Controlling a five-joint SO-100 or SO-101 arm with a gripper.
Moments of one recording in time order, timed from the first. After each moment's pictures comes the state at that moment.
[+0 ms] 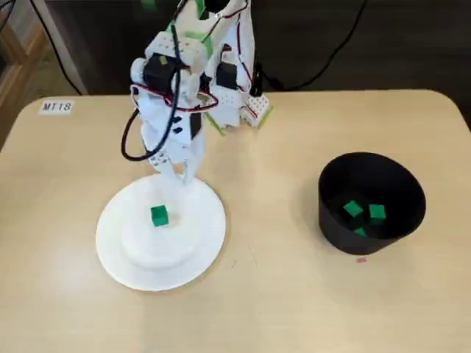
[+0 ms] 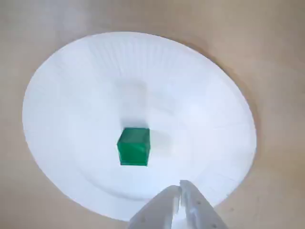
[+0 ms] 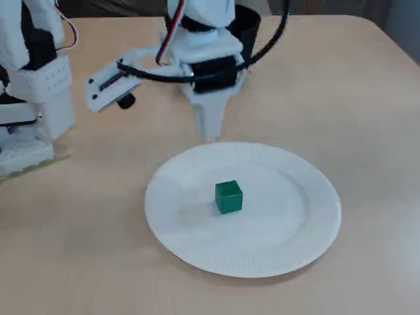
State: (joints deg) arm 27.2 88.9 88.9 83.6 47.4
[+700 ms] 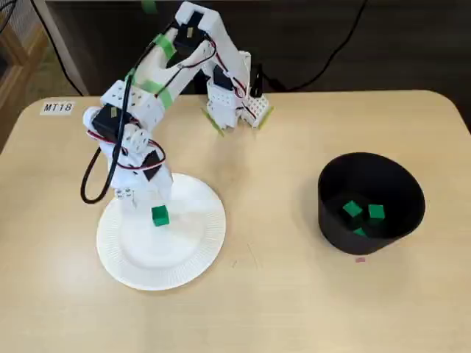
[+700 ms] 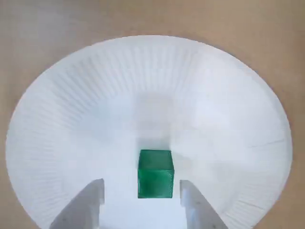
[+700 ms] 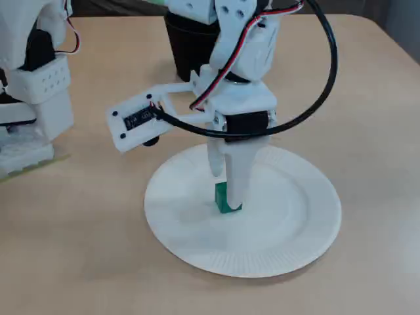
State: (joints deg) arm 29.6 65.8 66.2 95.2 41.0
